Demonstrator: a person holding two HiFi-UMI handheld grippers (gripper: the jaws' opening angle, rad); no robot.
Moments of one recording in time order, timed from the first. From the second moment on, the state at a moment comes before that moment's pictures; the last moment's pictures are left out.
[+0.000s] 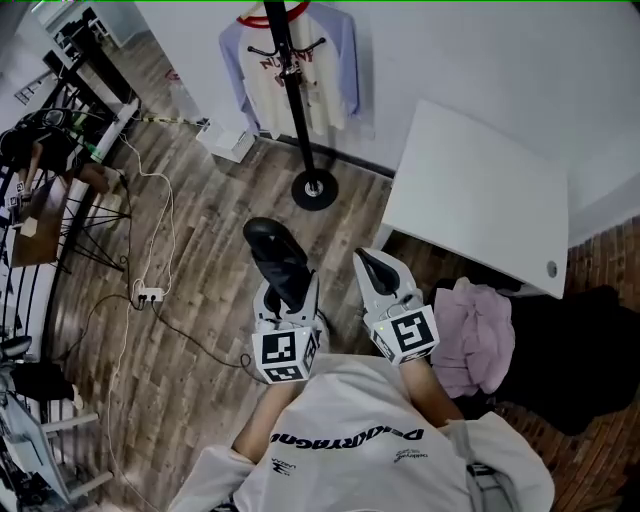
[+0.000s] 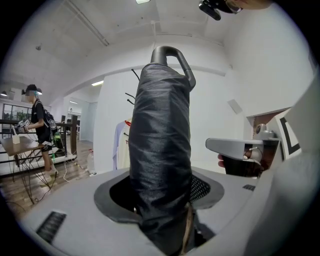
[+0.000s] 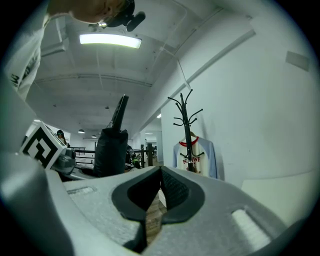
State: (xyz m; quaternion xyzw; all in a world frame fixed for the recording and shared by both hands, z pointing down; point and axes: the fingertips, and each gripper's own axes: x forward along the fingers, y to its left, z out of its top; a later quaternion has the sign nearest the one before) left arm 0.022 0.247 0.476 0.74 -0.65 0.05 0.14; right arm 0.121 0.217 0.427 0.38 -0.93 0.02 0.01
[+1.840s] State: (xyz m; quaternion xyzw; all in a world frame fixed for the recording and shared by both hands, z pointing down) left arm -0.103 -0.147 0.506 0.76 -0.63 0.08 0.17; right arm -0.011 -0.153 0.413 0.41 -0.91 0.01 0.02
